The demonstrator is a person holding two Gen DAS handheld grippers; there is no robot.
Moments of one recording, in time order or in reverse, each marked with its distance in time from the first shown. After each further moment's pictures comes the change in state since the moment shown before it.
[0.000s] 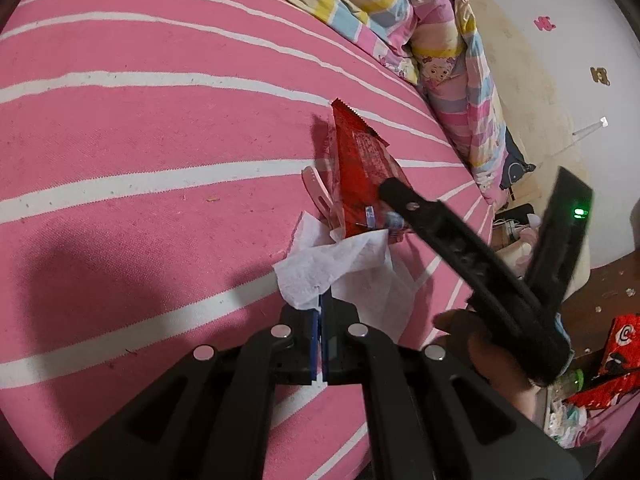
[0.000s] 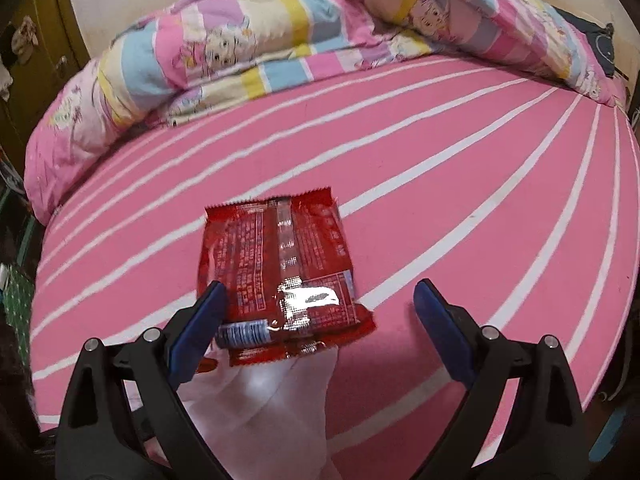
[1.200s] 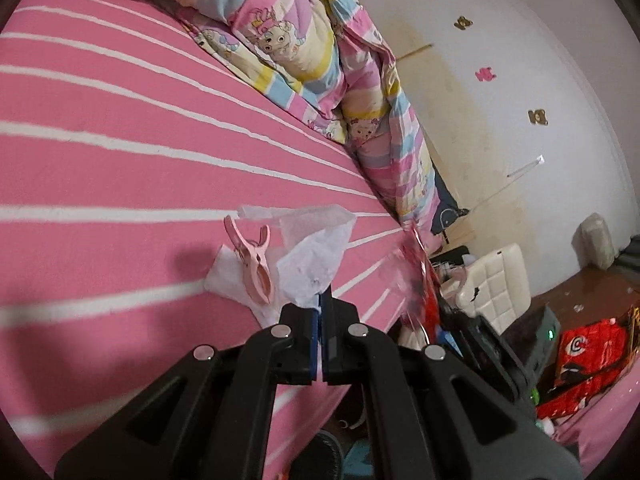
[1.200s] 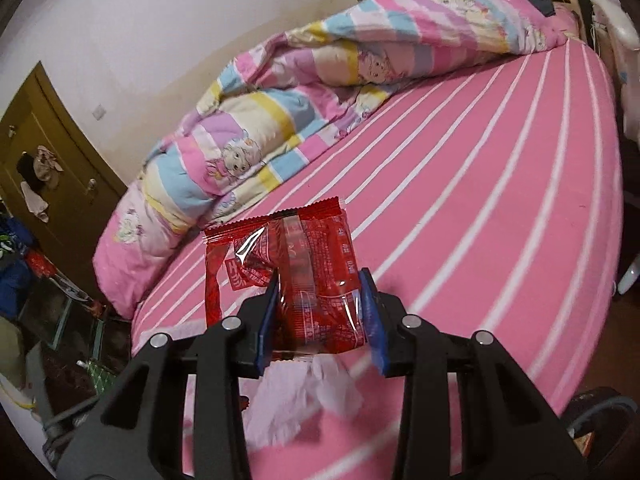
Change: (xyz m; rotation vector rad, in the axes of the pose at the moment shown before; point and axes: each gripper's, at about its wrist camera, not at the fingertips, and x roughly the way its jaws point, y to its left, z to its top) left arm -0.090 -0.034 -0.029 -0.017 -0.212 -0.222; right arm -0.152 -0.057 -0.039 0.298 -0.242 0.197
